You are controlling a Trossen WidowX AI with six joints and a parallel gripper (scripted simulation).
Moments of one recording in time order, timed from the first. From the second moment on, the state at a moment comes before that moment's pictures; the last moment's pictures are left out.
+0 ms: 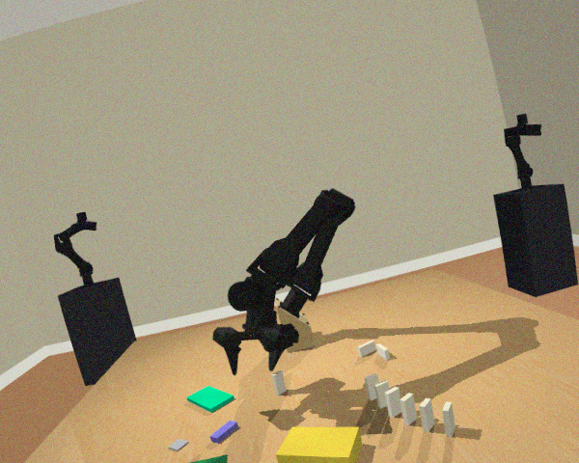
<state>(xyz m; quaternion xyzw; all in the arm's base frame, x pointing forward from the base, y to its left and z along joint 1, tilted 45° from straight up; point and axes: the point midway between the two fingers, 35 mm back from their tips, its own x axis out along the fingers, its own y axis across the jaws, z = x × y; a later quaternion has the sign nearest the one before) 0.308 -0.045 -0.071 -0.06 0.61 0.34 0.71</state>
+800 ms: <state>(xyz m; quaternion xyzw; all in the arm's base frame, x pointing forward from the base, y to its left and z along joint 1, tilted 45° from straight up) 0.287 0.003 -0.067 -0.01 0.52 0.51 0.69</state>
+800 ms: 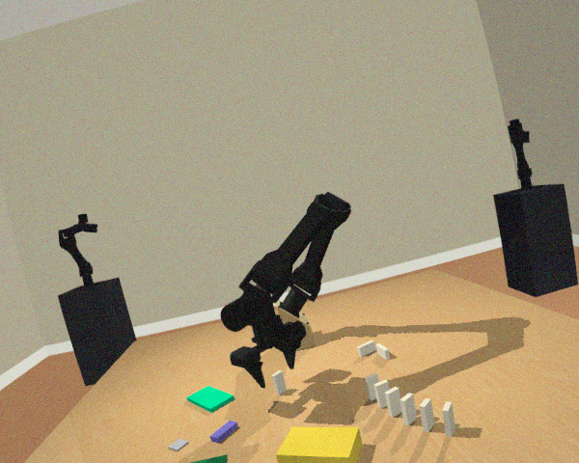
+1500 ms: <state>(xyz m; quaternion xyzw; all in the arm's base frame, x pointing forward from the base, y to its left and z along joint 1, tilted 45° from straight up) 0.286 0.012 -0.077 -0.01 0.51 0.51 0.69</state>
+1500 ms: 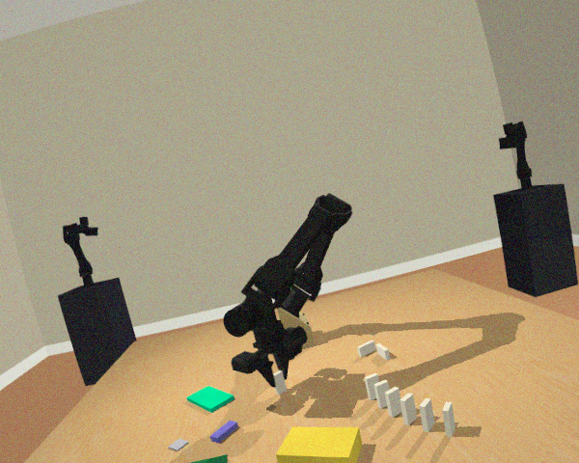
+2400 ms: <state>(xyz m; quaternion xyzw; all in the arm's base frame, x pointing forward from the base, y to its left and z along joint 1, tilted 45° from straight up) 0.294 -0.085 0.020 -0.01 0.52 0.50 0.69</state>
